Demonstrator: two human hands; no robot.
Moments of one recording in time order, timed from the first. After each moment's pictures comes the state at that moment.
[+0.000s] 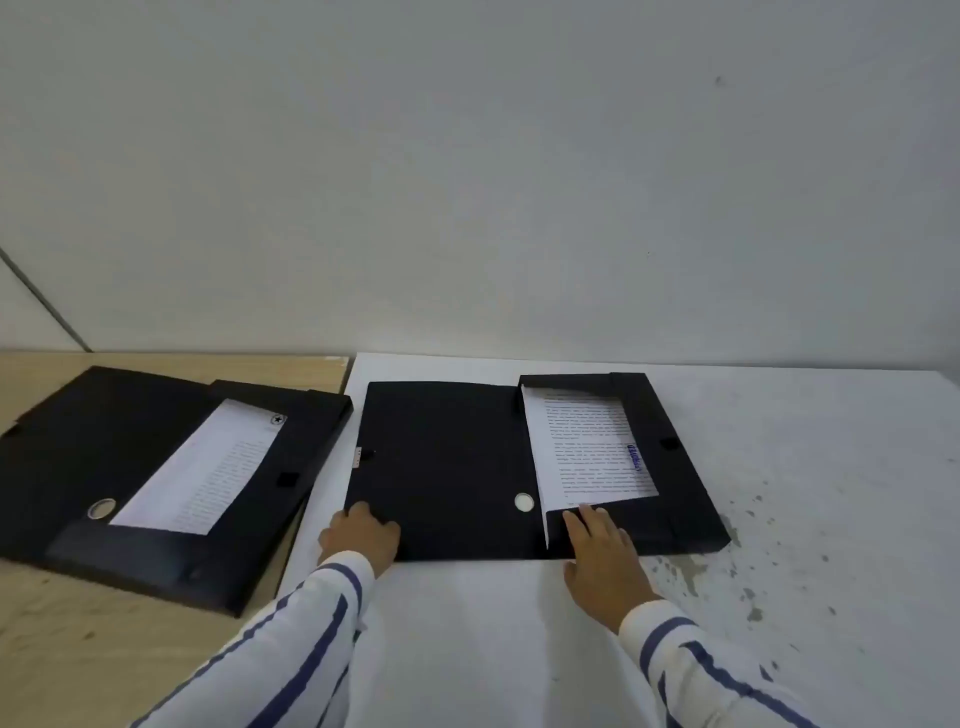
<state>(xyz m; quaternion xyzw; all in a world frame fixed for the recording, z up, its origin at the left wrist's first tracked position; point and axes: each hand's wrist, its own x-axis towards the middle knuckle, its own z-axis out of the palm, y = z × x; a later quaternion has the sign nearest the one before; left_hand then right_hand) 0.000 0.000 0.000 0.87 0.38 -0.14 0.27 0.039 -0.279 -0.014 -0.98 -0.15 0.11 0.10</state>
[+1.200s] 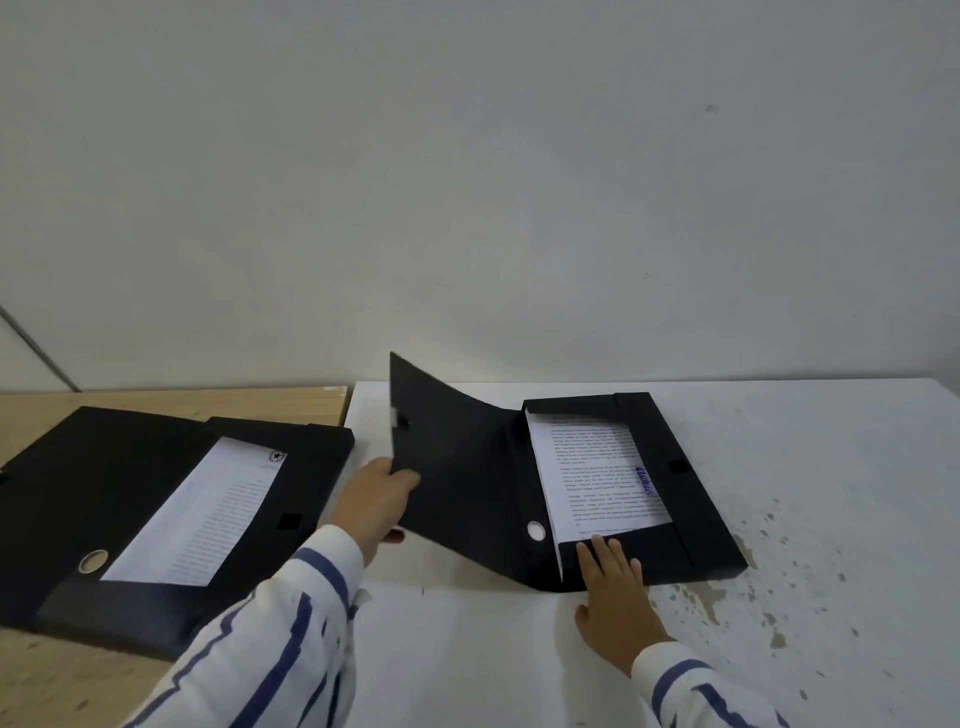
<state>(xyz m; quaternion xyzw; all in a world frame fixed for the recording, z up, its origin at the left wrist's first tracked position) 0.033 0.008 0.095 0.77 0.29 -0.05 0.57 0.037 -0.270 -0.026 -0.98 -0.11 0.14 0.09</state>
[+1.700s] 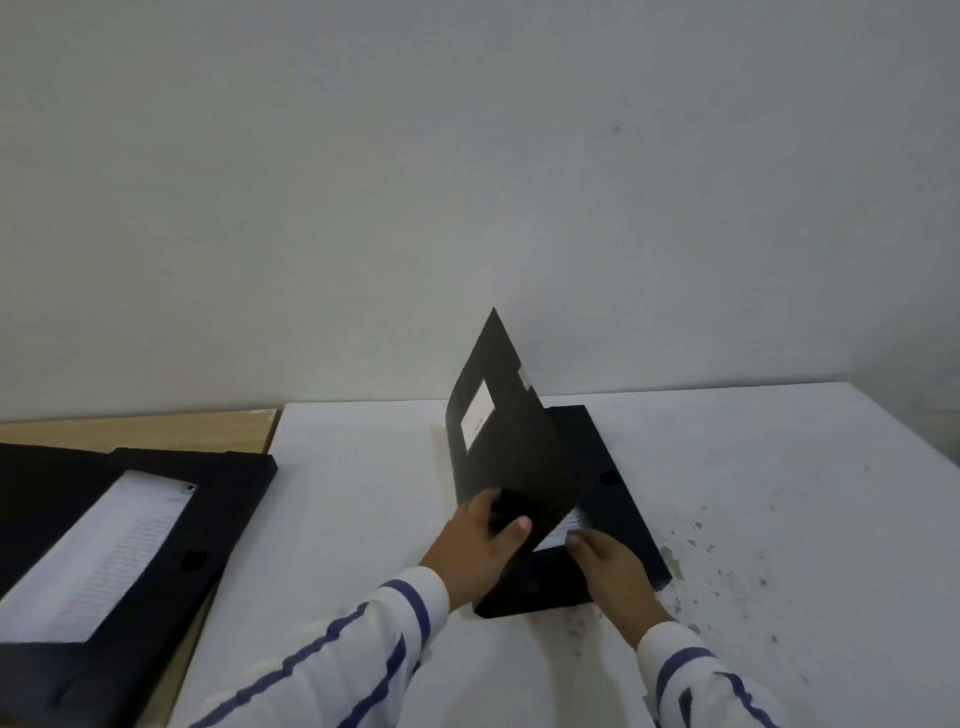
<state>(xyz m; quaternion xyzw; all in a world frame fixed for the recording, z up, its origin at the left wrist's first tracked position) 0.061 -0.151 0.066 0.86 0.03 -0.11 0.50 0.081 -0.341 0.020 -0.88 0.07 0.10 0.45</state>
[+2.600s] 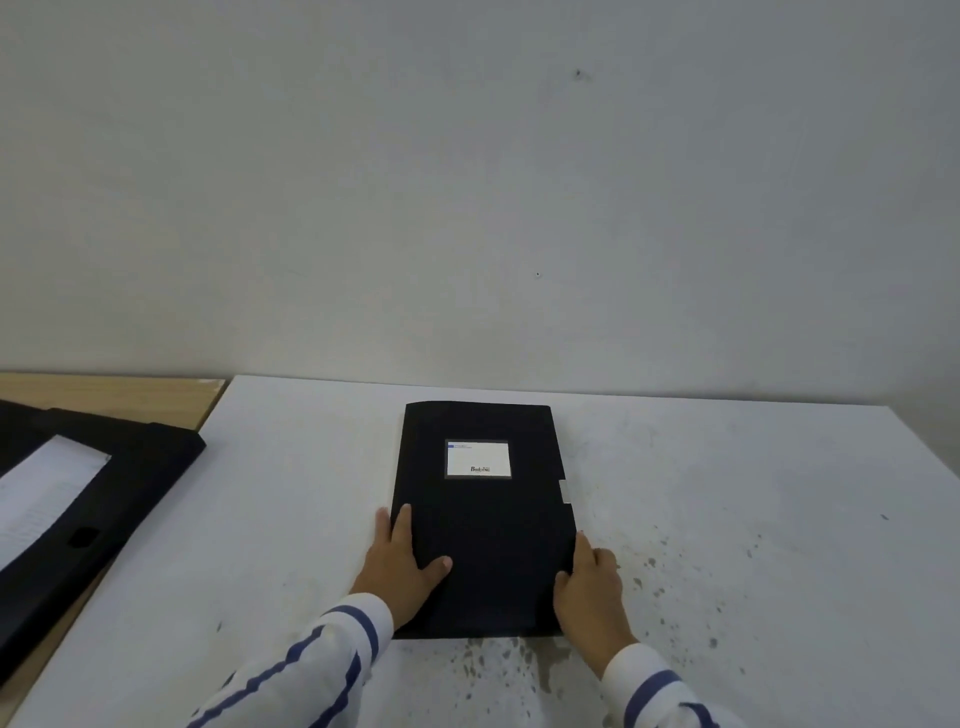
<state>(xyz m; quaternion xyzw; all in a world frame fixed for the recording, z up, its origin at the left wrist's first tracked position) 0.106 -0.206 -0.015 0.89 0.24 -0.12 0.36 0.142 -0.420 -0.013 -0.93 0.06 0.14 0.33</state>
